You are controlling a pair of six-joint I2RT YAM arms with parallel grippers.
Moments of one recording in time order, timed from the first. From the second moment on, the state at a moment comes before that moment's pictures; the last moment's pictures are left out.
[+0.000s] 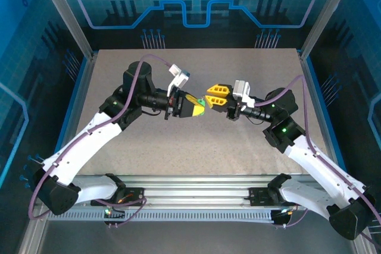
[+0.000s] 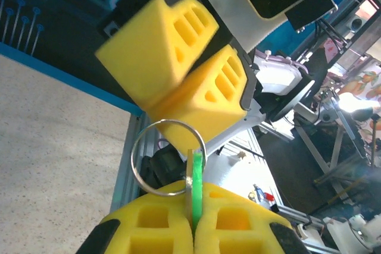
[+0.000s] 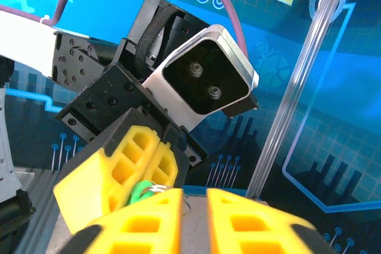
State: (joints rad) left arm -0.57 1.22 1.25 -0.22 1.10 -0.41; right arm 0.57 0.96 0.89 0.32 -0.71 -0.13
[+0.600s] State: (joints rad) left arm -0.58 1.22 1.27 -0.31 1.17 -0.40; right arm 0.56 1.00 1.01 0.08 -0.93 -0.20
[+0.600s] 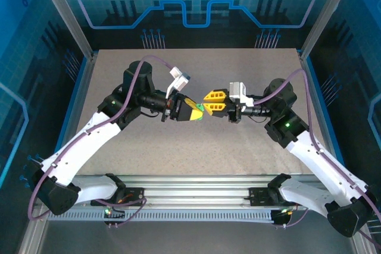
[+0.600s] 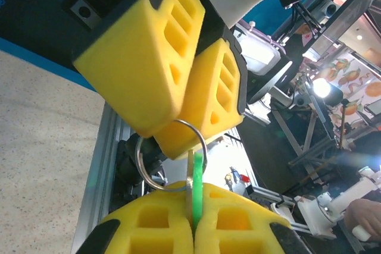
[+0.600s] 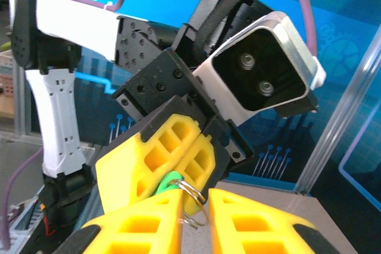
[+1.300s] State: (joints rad) left arm -0.52 1.08 1.15 -0.34 0.73 -0.32; right arm 0.55 1.12 1.31 -0.37 -0.72 -0.28
